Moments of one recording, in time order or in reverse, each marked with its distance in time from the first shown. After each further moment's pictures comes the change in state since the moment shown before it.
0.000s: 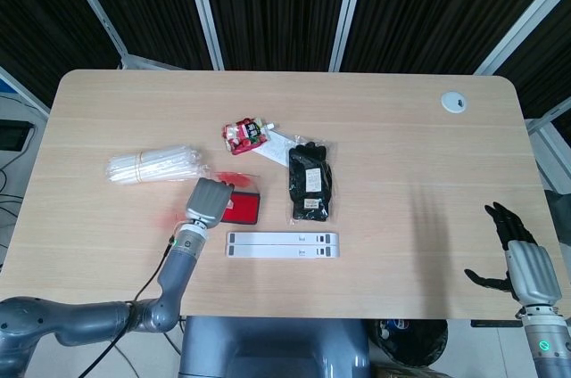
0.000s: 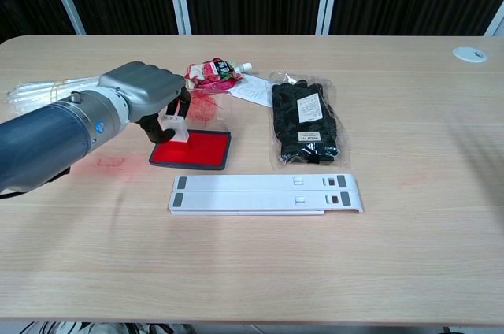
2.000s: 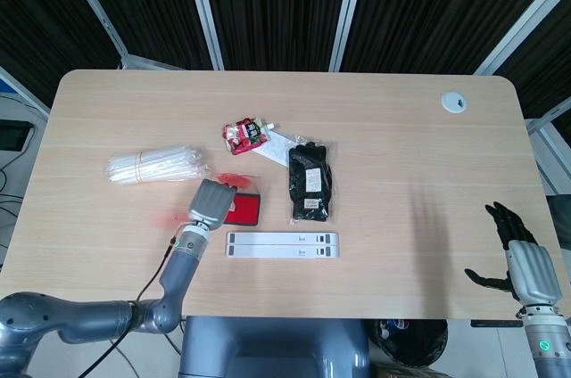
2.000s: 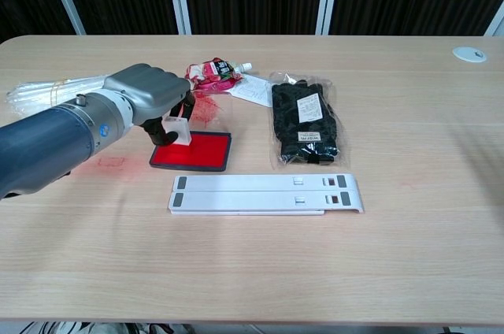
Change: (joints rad) left arm -0.036 0.000 0.041 -0.002 -0.023 0.018 -0.002; right arm 0.000 0.001 0.001 -0.002 0.001 0.001 0.003
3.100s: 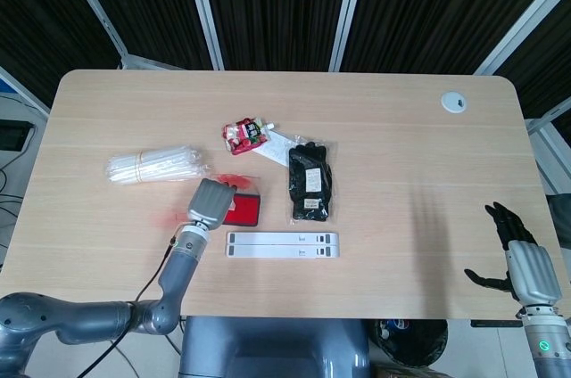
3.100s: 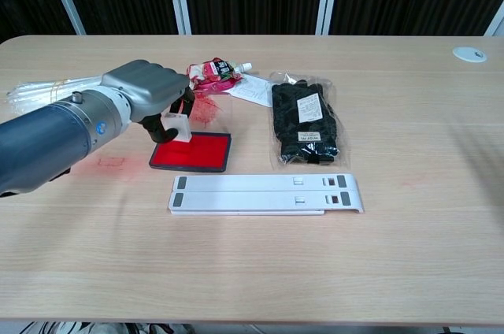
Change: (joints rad) left arm 0.004 0.017 -0.002 -0.029 0.023 0.022 -0.012; right arm -0.001 -0.001 0.000 -0.001 -0.001 0.002 -0.001
